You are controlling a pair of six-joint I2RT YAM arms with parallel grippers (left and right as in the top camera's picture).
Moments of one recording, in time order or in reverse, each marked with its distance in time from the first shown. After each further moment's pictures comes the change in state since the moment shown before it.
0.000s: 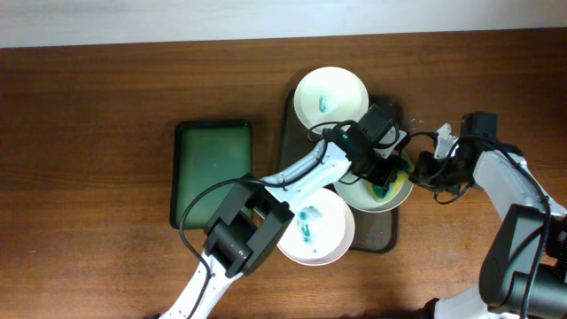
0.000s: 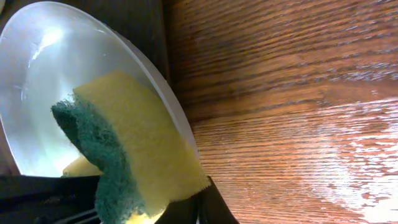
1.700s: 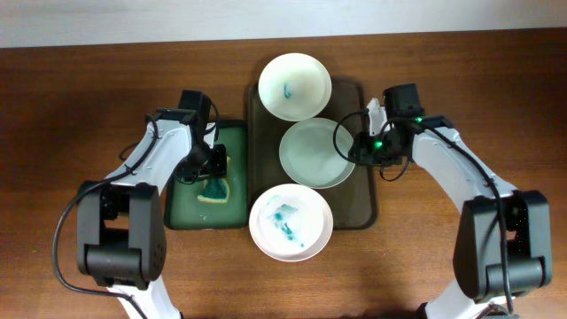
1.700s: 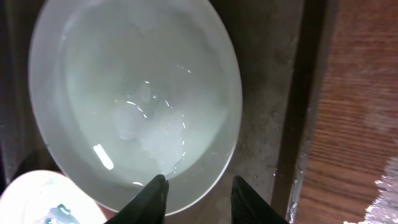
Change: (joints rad) left arm 0.694 -0.435 -0.541 -0.397 -0.405 0.100; right arm 0.386 0.084 0.189 0.034 0.043 0.094
